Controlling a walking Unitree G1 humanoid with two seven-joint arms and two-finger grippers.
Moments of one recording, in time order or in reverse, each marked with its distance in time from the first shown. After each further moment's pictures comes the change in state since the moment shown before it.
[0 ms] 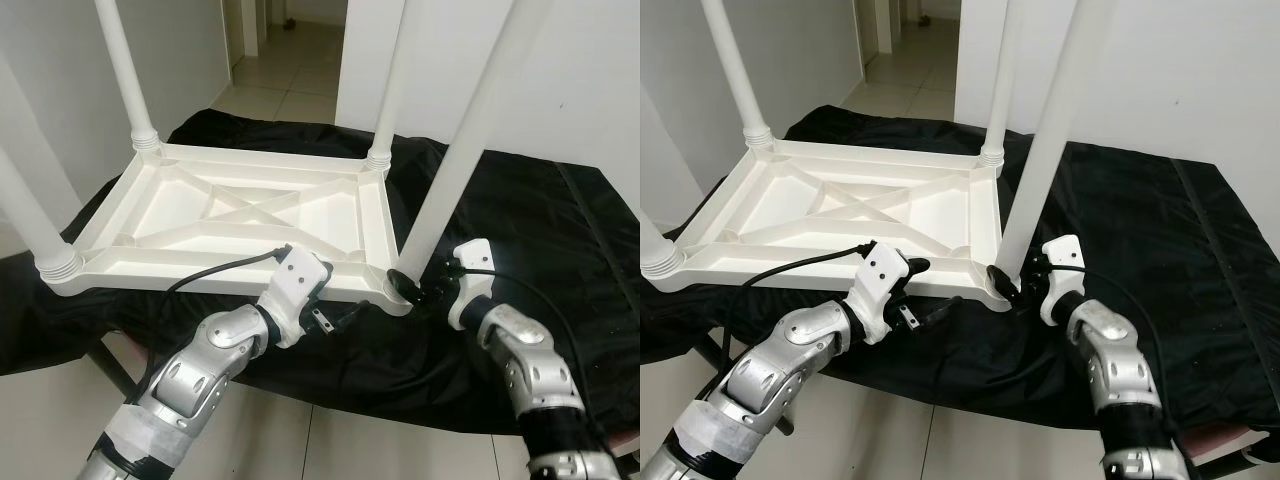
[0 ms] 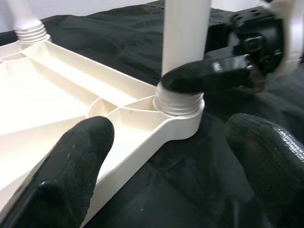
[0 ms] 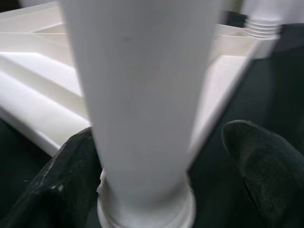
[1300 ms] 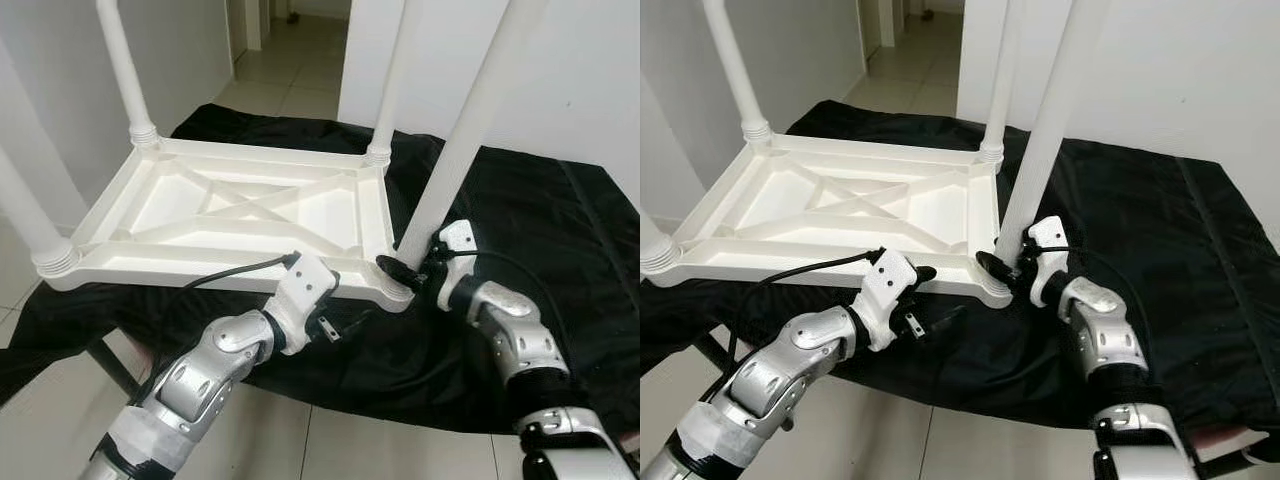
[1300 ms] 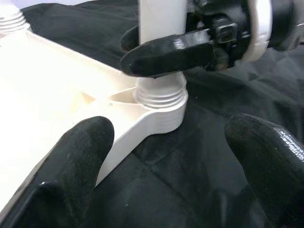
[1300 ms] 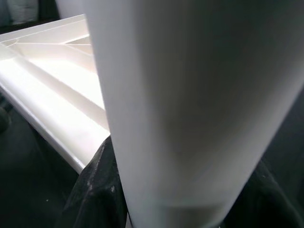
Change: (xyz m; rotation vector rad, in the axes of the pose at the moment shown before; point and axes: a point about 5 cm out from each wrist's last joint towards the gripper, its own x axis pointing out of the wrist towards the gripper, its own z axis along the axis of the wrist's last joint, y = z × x) left arm 0.002 -0.009 -0.004 -0.007 0.032 -0.039; right arm 0.022 0.001 0.008 0.020 -0.044 0.071
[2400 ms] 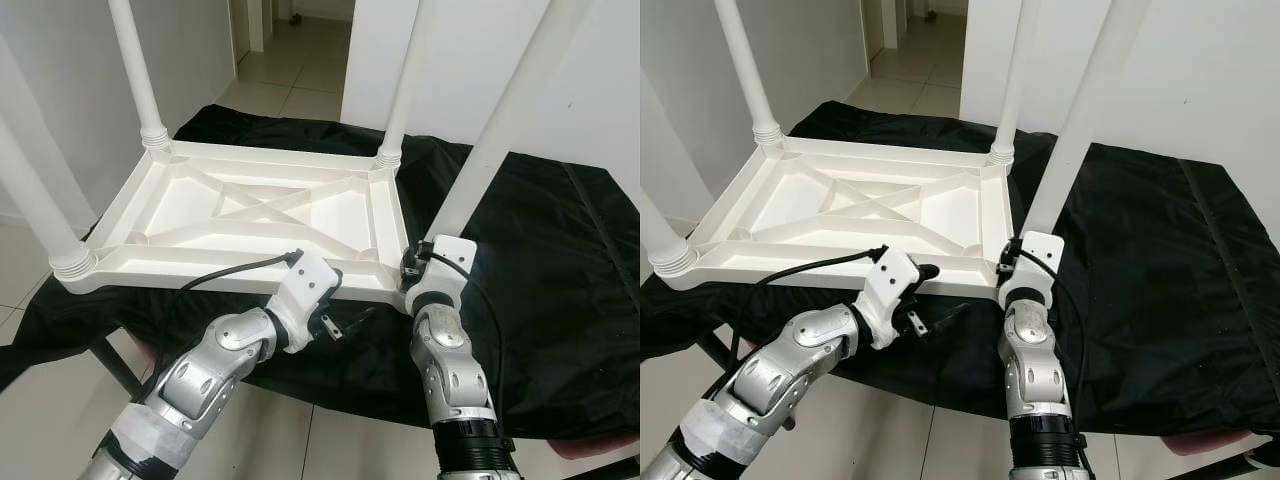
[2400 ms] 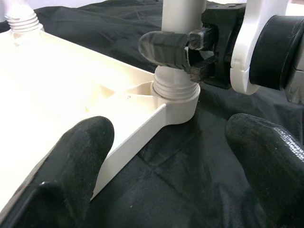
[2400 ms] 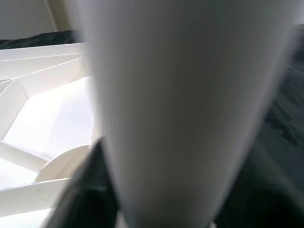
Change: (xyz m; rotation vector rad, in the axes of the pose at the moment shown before) left arm 0.003 0.000 0.003 0.003 -0.008 -0.005; right arm -0.005 0.042 0.000 0.173 -0.056 -0.906
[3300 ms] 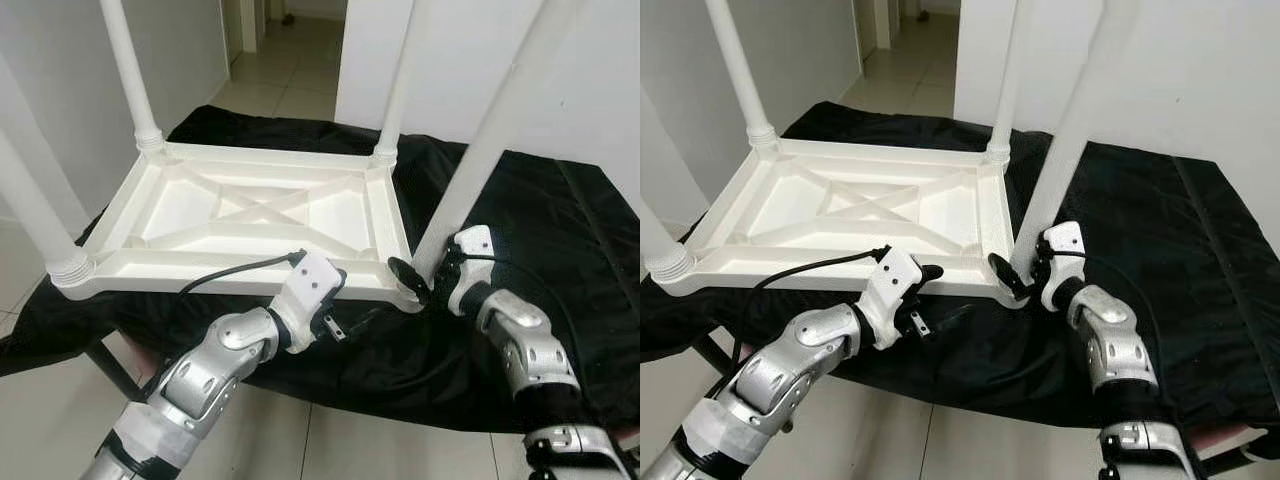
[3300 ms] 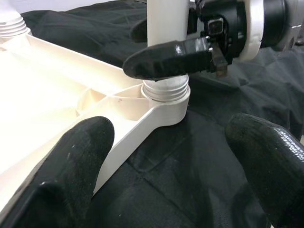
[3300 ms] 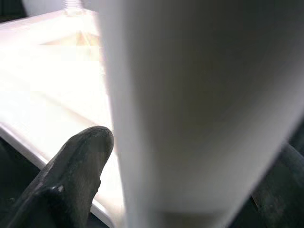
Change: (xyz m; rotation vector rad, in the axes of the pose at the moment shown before) left arm 0.000 0.000 0.001 0.002 -0.002 -0.001; right arm 0.036 -0.038 0.009 -0.221 0.045 0.841
